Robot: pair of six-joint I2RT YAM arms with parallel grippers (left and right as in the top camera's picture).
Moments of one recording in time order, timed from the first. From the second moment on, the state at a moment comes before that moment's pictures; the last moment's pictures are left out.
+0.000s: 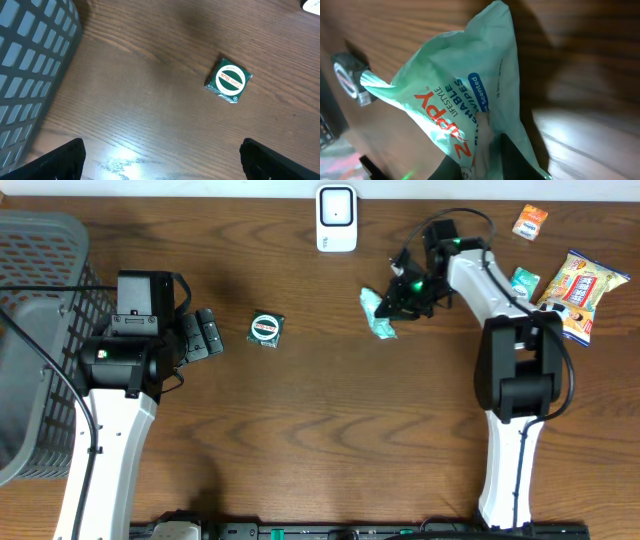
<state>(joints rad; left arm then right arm) -0.05 1.27 1.26 -1.03 -0.12 -0.33 0.11 2.35 1.87 -1.02 -0.62 0.11</state>
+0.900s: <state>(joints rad) -0.05 1.27 1.26 -1.03 -0.12 -0.33 -0.03 2.32 2.00 -1.12 -0.36 0.02</state>
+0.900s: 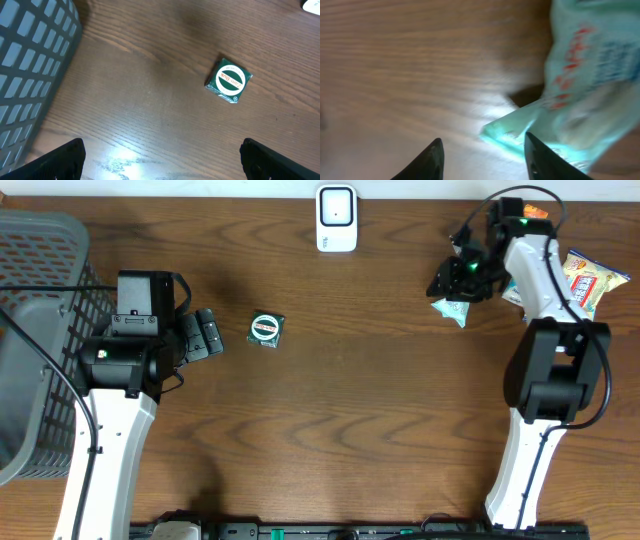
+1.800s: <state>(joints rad) -0.05 1.27 1.26 -1.03 -0.12 -0.33 0.26 2.32 1.79 -0.84 0.69 0.26</state>
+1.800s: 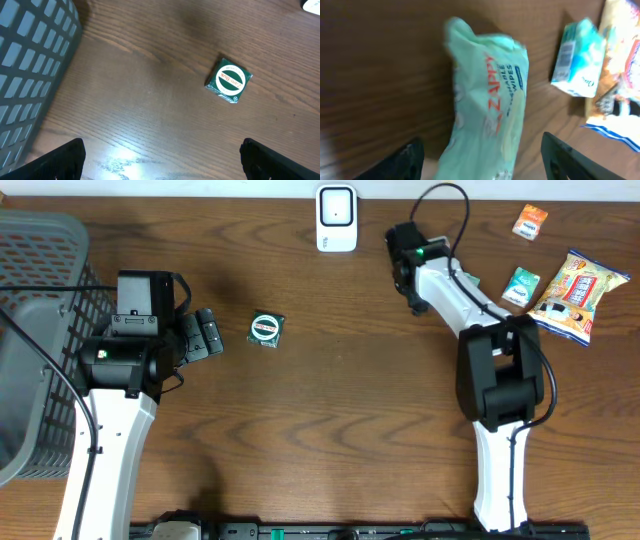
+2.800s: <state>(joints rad) -0.05 1.27 1.26 -1.03 -0.12 -0.33 0.04 2.21 1.81 -0.92 -0.79 0.07</state>
